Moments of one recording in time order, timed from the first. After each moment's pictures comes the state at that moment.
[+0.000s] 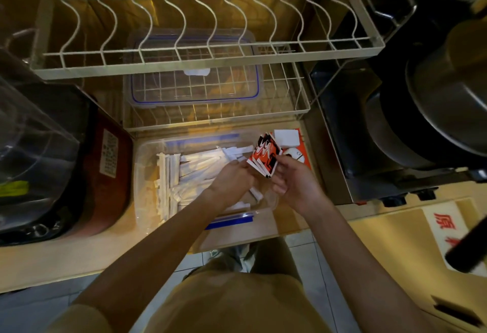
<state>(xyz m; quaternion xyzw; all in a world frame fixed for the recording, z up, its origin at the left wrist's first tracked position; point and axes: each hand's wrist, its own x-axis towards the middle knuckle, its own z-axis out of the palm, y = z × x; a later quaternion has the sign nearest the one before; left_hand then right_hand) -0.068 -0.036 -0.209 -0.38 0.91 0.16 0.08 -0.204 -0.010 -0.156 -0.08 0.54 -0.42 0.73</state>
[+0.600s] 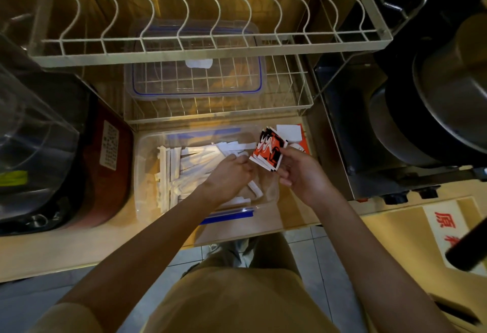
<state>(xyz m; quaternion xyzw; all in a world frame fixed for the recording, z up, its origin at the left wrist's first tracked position) -0.056 -0.035 -0.205 -0.37 0.92 0.11 0.12 -0.215 -0.016 -0.154 -0.16 0.58 -0.37 0.70</state>
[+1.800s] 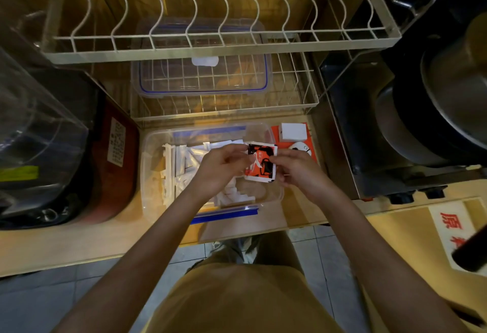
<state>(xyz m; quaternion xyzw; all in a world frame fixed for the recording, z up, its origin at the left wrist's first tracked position) -0.032 -0.021 -0.147 -0.57 0.47 0.62 -0.27 -0.205 -0.014 -0.136 -0.35 0.64 -0.25 0.63</state>
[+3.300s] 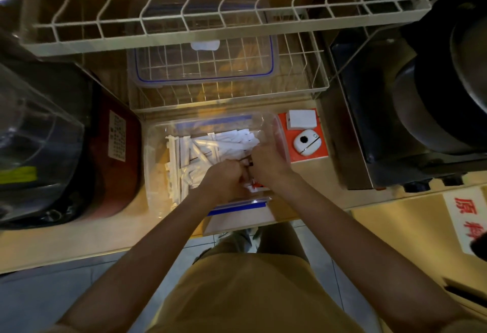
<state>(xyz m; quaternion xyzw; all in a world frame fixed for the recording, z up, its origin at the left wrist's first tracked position) -0.028 -0.015 -0.198 -0.52 0.76 0.38 0.07 -0.145 -0.032 -0.183 -0.66 0.65 0.07 0.36</state>
